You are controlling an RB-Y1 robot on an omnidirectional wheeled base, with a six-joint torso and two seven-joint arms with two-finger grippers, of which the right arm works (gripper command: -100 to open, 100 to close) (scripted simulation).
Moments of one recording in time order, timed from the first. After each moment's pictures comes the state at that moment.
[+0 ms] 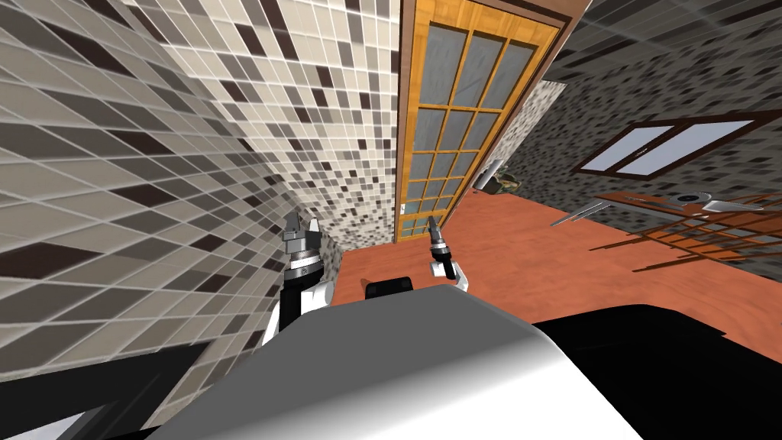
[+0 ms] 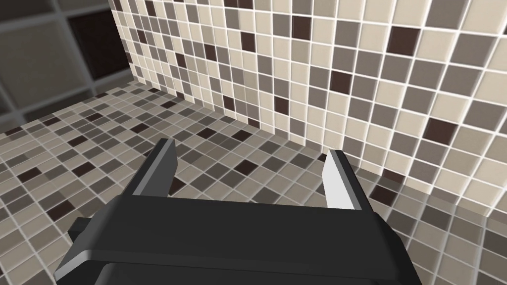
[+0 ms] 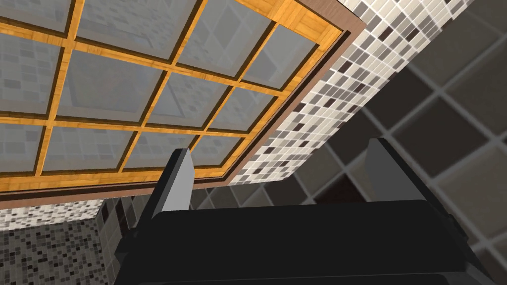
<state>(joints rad) 0.32 -0.09 -0.10 -1.74 0.12 -0.73 0.32</state>
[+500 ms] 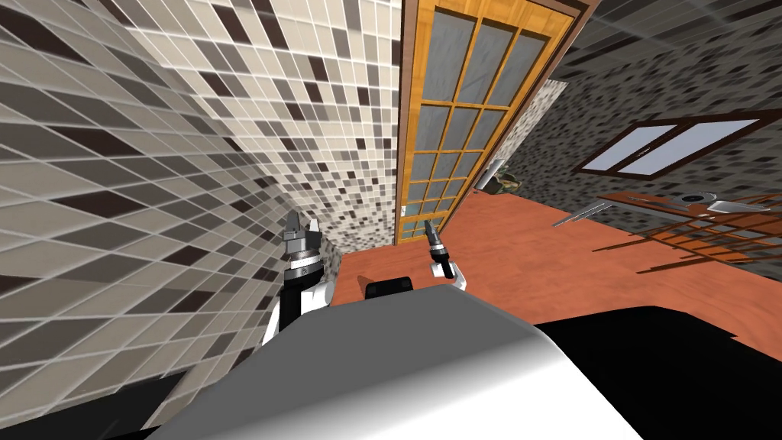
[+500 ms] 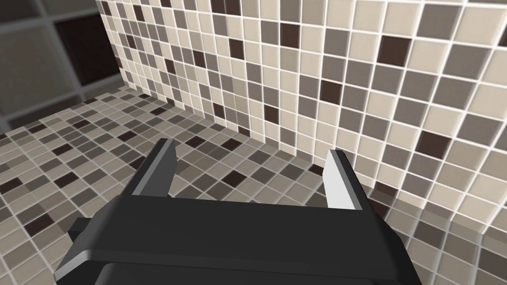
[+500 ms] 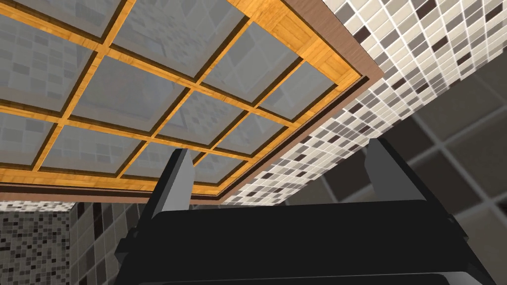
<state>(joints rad) 0.27 -0.11 -0.12 -1.60 0.17 -0.76 0.43</state>
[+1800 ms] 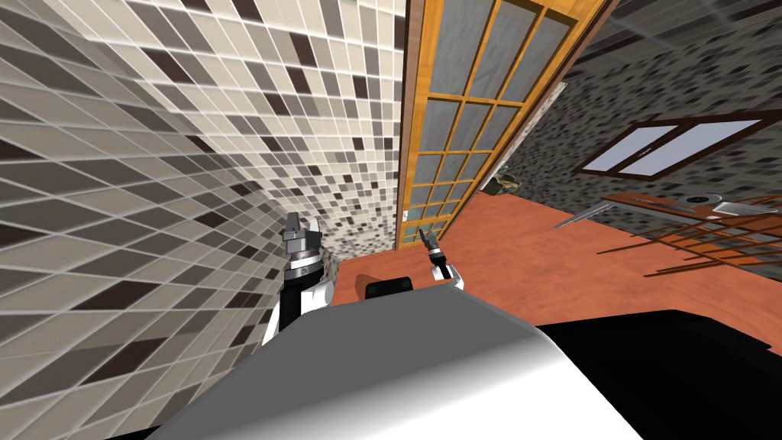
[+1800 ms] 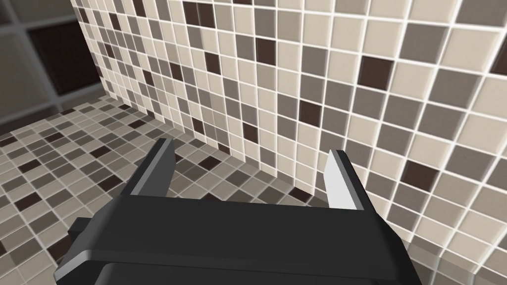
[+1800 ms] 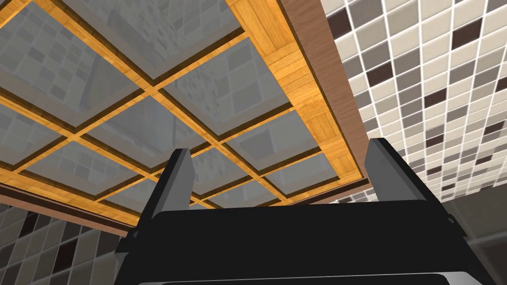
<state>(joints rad) 0.18 -0.14 -0.16 -1.28 0.26 -0.83 0.68</state>
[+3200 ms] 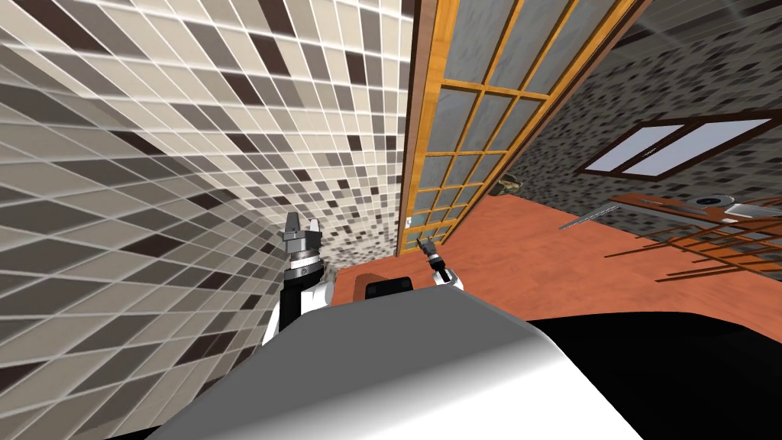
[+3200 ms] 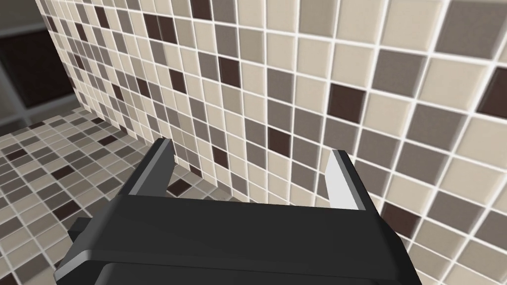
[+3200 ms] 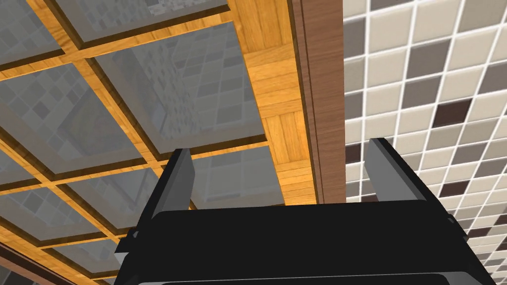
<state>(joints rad) 0.08 -0.16 -0.21 -0.93 0.36 -0.91 0.94</state>
